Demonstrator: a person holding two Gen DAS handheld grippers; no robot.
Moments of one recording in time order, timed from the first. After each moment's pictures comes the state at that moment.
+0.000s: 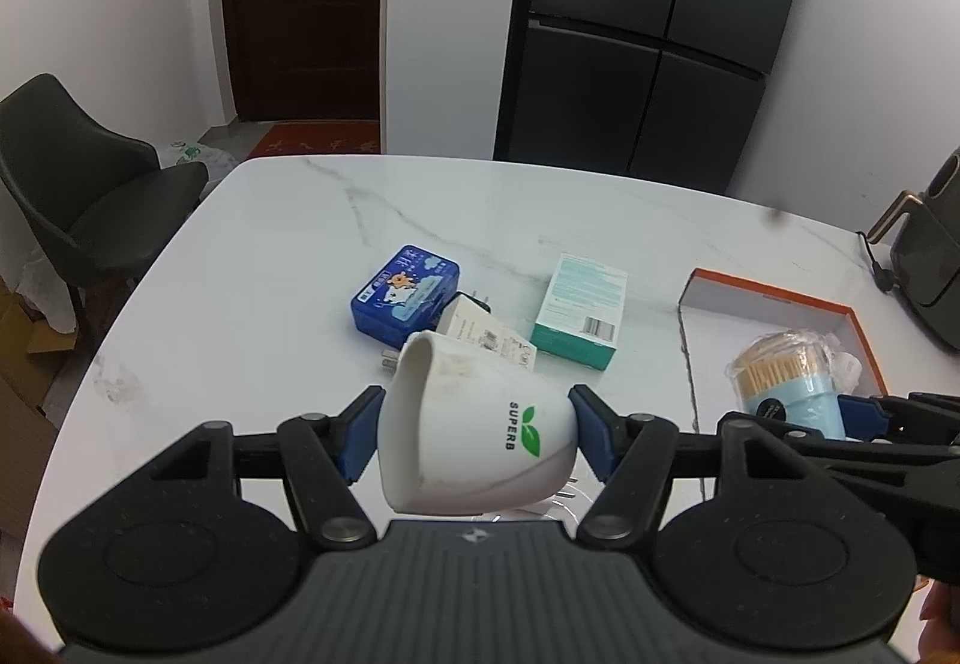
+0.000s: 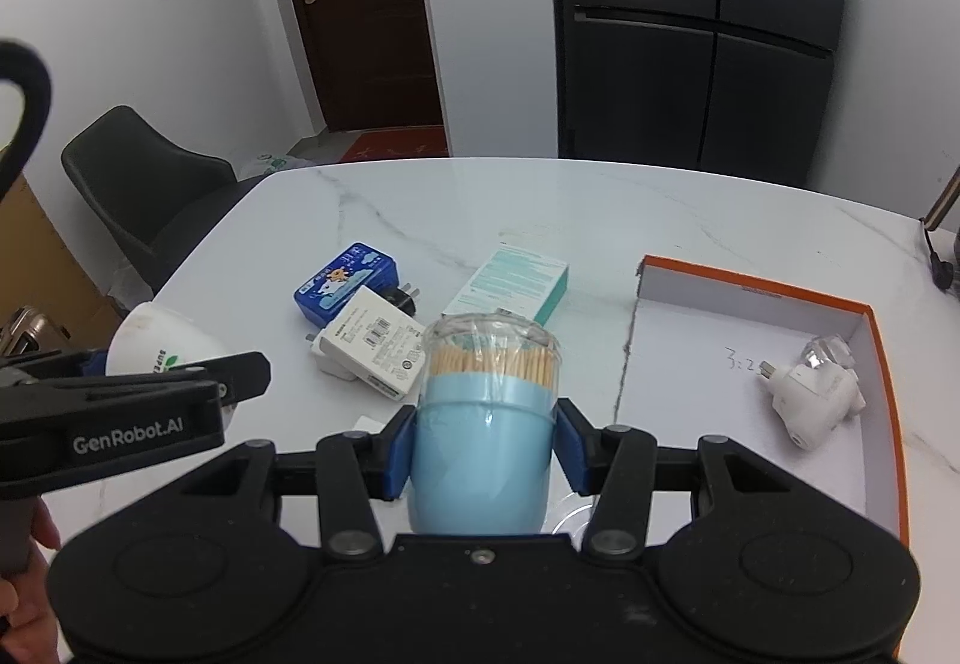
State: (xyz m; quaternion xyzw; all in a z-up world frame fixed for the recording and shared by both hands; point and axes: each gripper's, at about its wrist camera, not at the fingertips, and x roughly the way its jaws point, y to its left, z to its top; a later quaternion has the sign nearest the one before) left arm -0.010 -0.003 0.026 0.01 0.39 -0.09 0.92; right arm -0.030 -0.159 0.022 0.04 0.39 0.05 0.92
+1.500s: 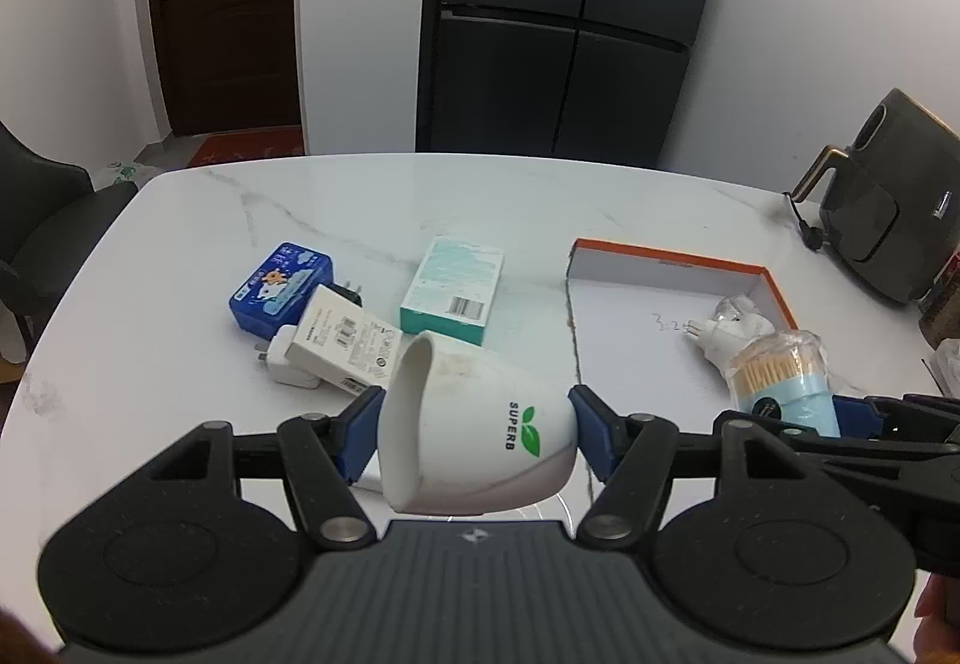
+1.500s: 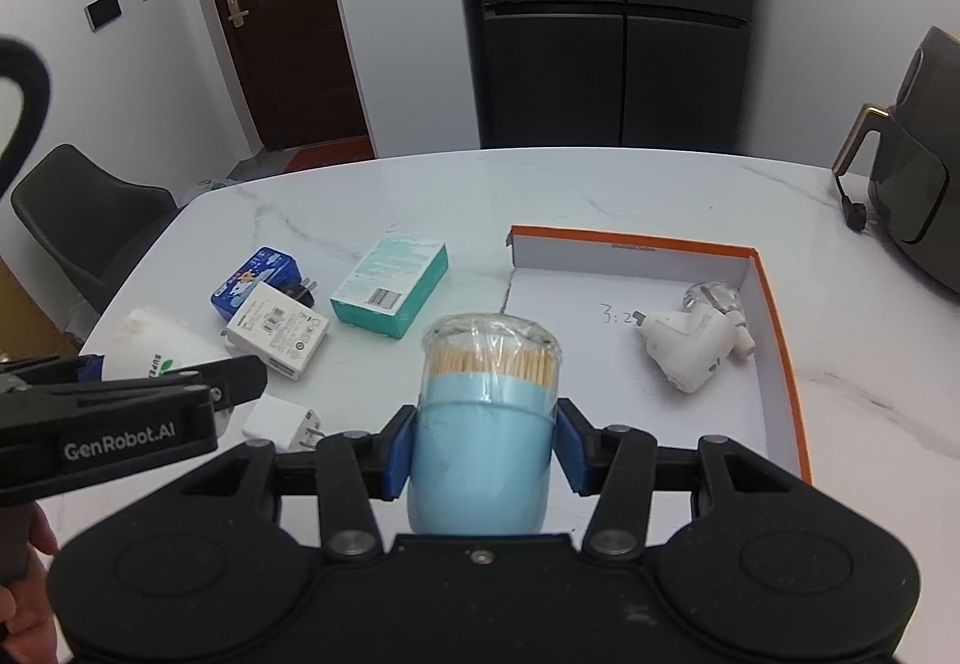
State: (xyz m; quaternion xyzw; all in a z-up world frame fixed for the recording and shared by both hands) left arm -0.031 -0.072 0.021 0.02 0.39 -0.15 0.91; right arm -0.073 -0.234 0.023 0.07 0.39 -0.01 0.92
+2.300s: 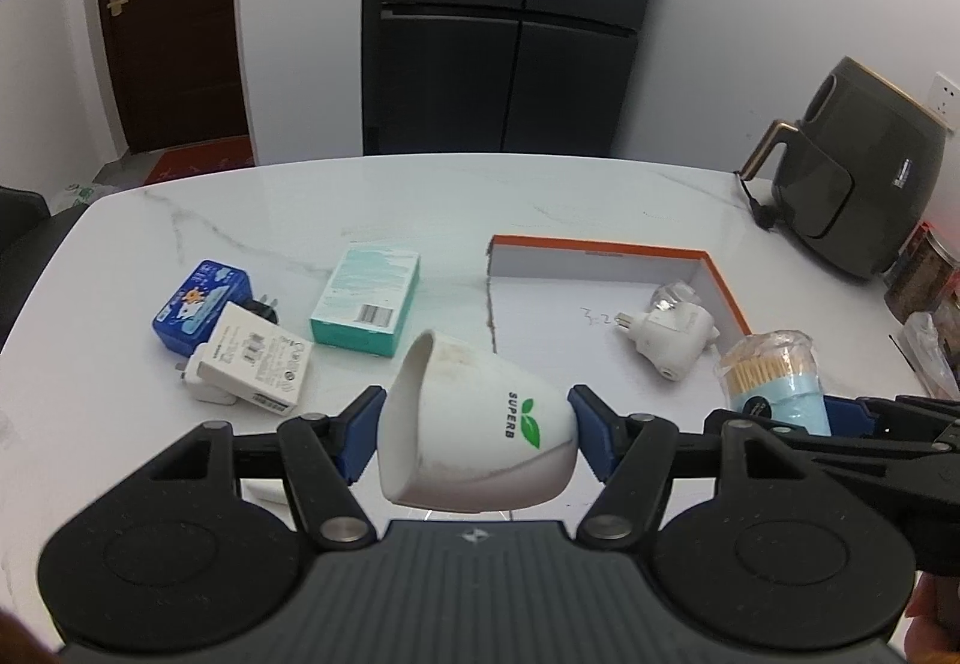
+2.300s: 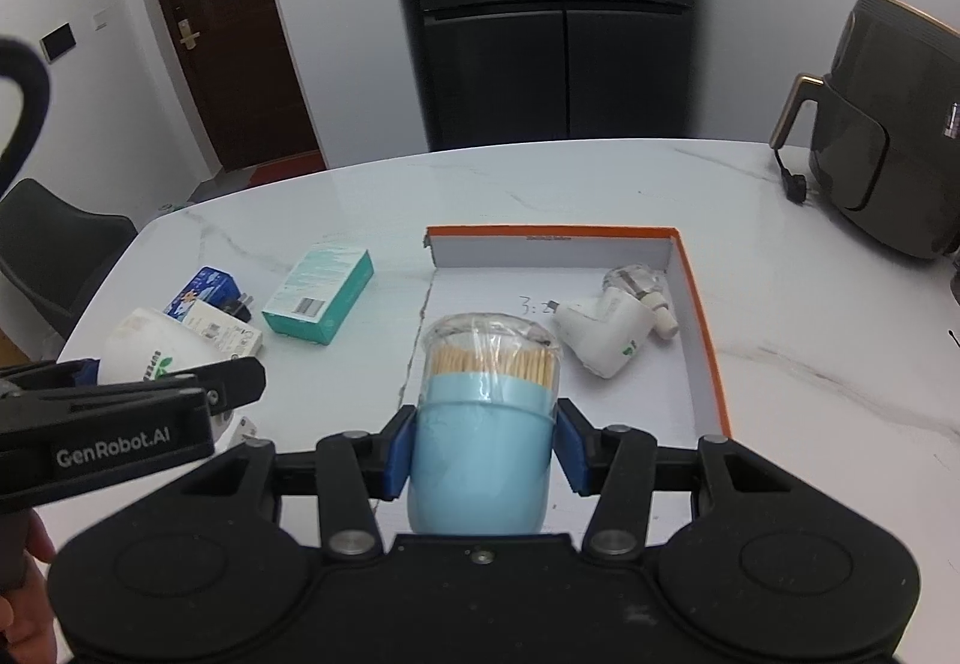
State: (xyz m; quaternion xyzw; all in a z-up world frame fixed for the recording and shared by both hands) left arm -0.034 -0.122 0.019 0.04 0.39 -0.19 0.90; right arm -0.087 -0.283 0.021 0.10 0.38 -0.05 0.92
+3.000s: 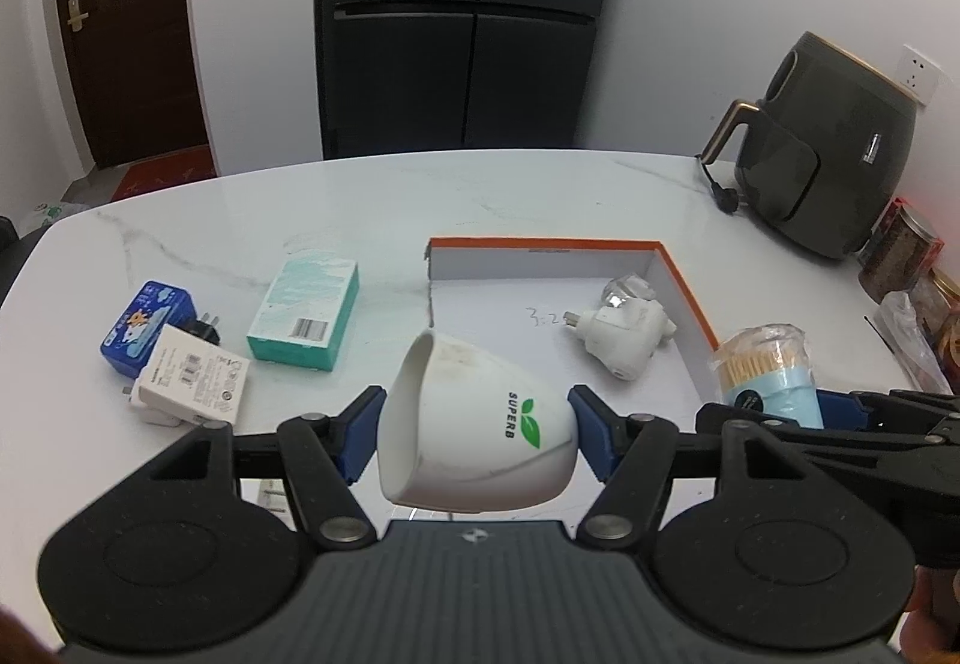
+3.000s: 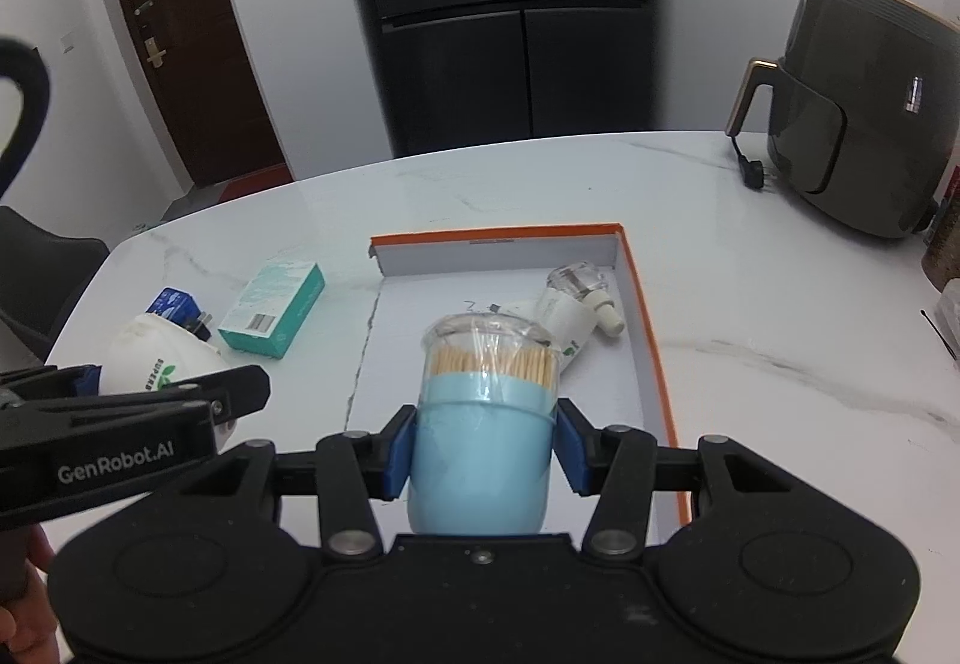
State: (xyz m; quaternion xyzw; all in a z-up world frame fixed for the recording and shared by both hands) left arm -0.031 -0.156 0.015 0.06 0.39 -0.22 0.90; right arm -0.093 -0.314 0.018 0.11 0.38 -0.08 0.91
